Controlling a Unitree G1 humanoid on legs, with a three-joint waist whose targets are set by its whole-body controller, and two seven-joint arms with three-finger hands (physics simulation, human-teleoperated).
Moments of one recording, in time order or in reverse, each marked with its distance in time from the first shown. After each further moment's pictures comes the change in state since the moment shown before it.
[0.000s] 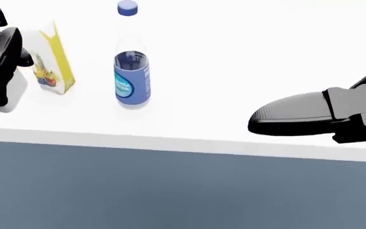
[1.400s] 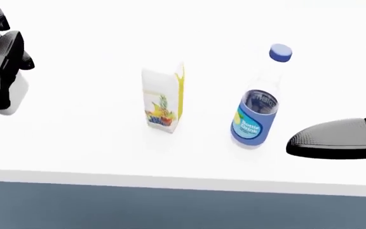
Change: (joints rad) left arm 0.021 0.006 -0.003 -0.002 -0.039 -0.012 0.044; right arm 0.197 -0.089 -0.135 -0.066 0.011 -0.096 0.050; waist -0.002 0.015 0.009
